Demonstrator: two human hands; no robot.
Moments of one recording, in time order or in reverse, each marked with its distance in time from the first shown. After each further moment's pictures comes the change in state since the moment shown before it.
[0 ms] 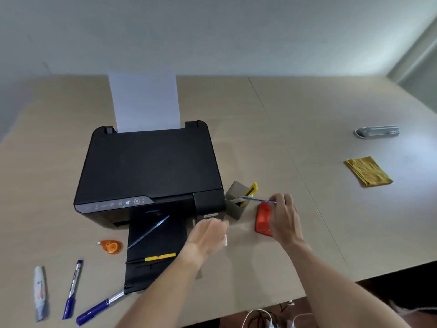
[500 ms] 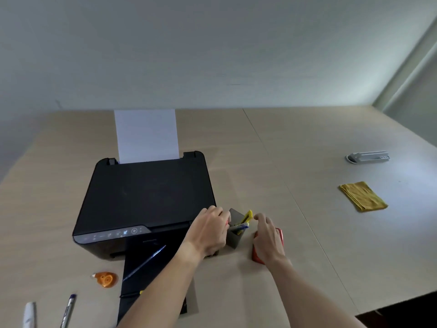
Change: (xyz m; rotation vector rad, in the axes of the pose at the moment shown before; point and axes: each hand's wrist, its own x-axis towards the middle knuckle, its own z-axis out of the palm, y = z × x) left_hand 0.040 -0.011 -0.058 -0.074 0.392 0.082; right_hand 0.014 -0.035 -0.003 0.014 -0.209 0.014
